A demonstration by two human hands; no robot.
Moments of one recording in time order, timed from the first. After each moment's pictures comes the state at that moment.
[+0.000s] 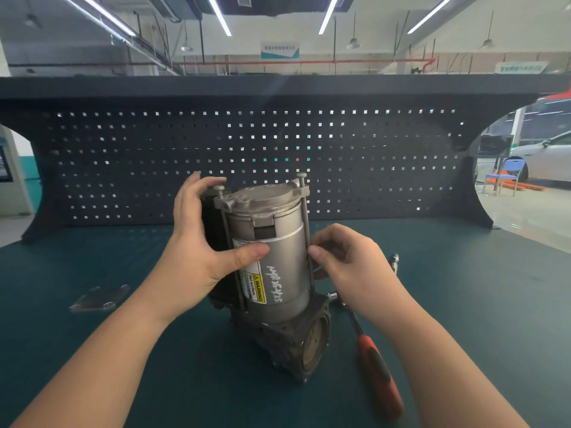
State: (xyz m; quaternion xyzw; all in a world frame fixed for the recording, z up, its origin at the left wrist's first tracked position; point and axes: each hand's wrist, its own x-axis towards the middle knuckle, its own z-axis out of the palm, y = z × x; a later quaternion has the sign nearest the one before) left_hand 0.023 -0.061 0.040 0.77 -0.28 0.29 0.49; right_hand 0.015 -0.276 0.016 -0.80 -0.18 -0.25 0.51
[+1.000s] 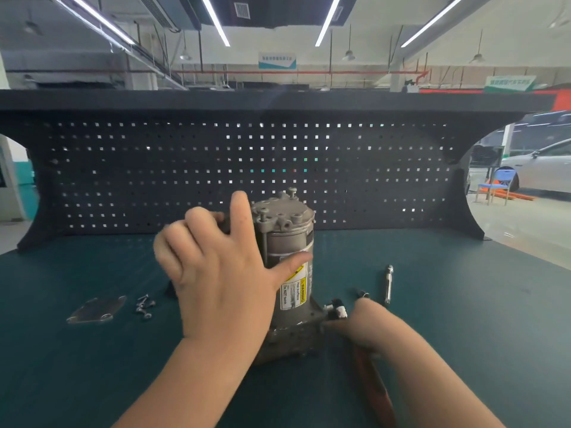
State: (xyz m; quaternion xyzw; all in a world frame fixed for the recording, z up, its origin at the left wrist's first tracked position) left_hand -0.024 -0.120 0.045 0.84 0.00 0.54 0.09; right_hand 0.031 -0.299 -0.016 -0.97 0.13 0.05 0.22
